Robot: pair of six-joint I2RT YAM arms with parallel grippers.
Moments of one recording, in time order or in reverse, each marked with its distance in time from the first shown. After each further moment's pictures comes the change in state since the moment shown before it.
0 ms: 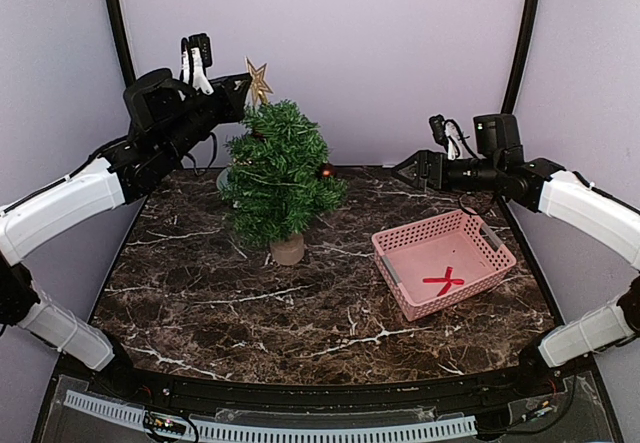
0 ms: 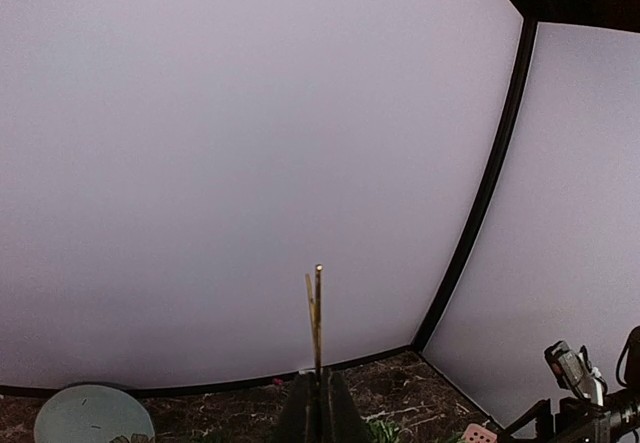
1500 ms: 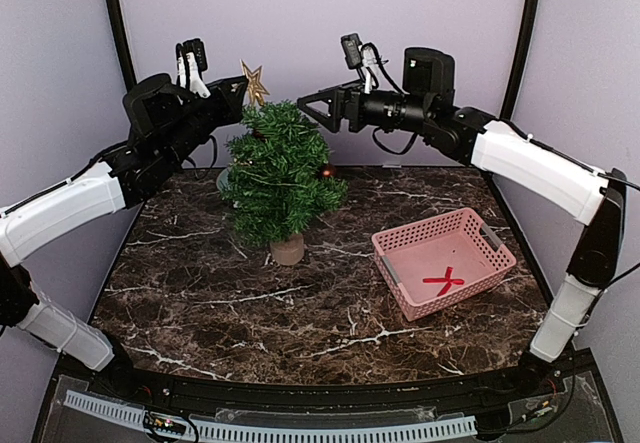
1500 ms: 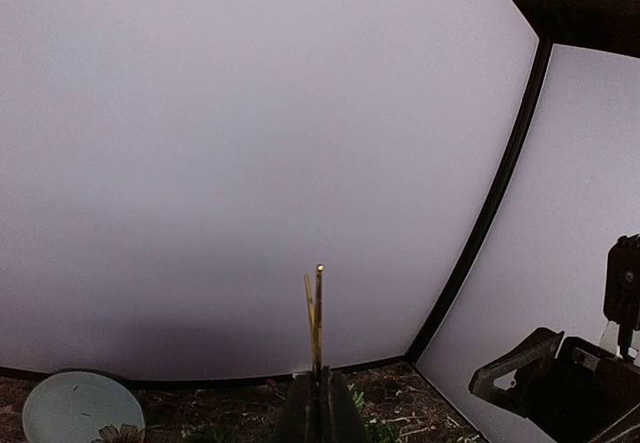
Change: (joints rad) left arm 0.000 -0.010 -0.036 0.039 -0.020 -0.069; right arm 0.291 0.396 0.573 0.264 -0.045 -0.192
